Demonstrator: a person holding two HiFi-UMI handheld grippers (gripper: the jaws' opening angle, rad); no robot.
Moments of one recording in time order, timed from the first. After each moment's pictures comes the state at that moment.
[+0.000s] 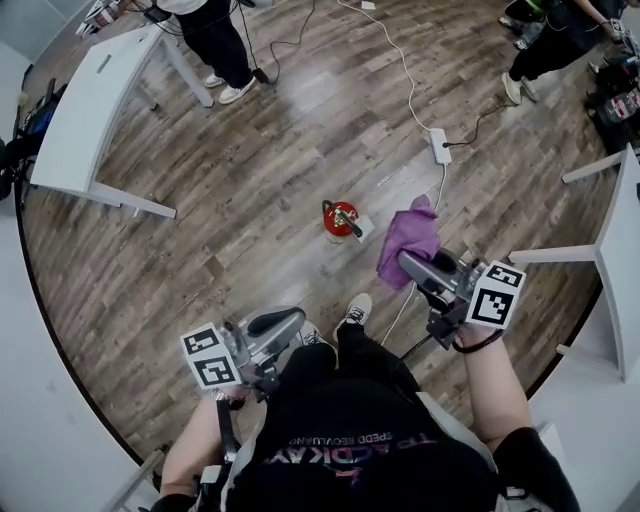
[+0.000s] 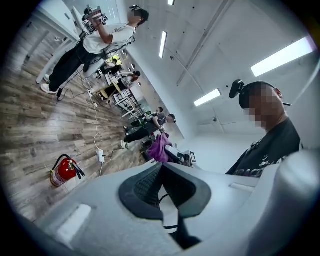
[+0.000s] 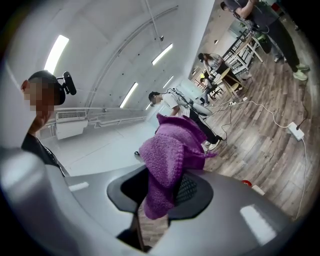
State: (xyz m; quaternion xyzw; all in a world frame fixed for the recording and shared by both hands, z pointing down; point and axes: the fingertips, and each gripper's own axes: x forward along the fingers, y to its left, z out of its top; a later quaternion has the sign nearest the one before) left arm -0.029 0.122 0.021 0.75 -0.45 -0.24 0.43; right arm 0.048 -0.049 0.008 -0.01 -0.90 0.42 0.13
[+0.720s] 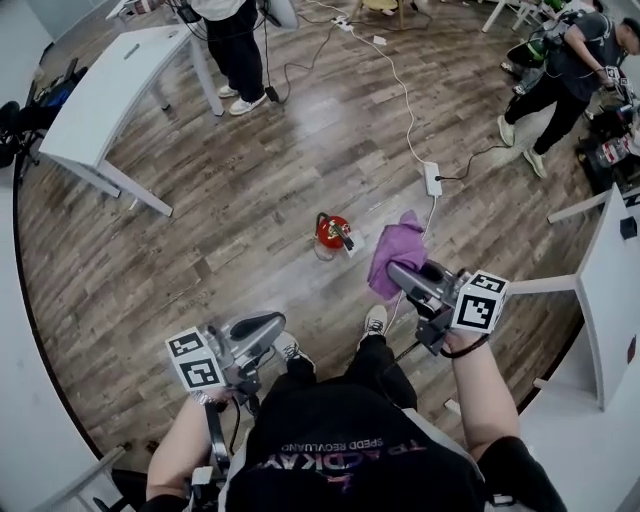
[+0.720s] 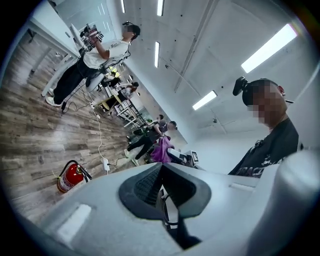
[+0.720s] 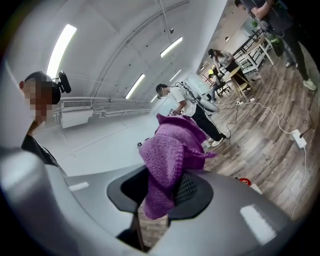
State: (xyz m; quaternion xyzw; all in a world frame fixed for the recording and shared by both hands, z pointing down) left arm -0.022 0.176 0.013 0.74 -0.49 -0.25 0.39; right arm 0.060 -0.013 -0.004 -0.04 -0.91 0.38 0.16
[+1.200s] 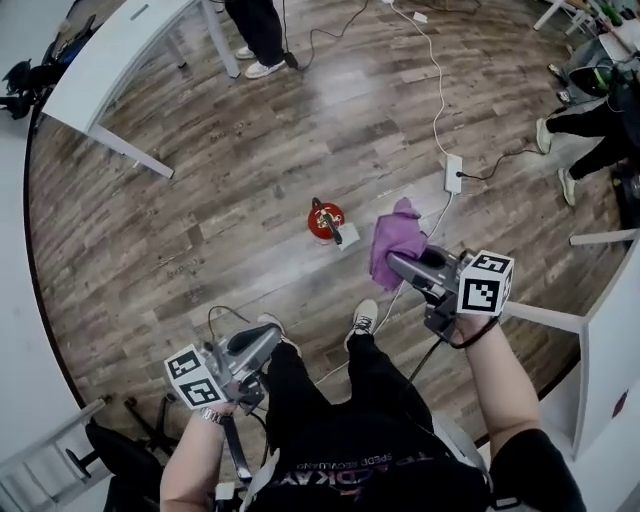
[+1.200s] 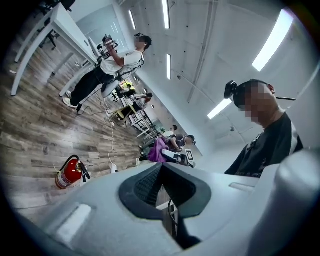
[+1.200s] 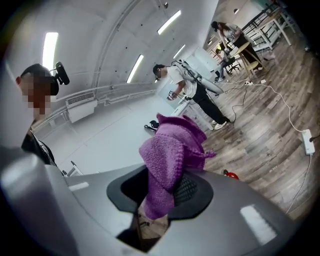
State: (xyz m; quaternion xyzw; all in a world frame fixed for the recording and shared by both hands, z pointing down) left arm 0.040 0.100 0.062 0.66 -0.58 -0.29 0.38; right arm 0.069 -0.121 0.077 -0.15 -0.87 0.39 0.25
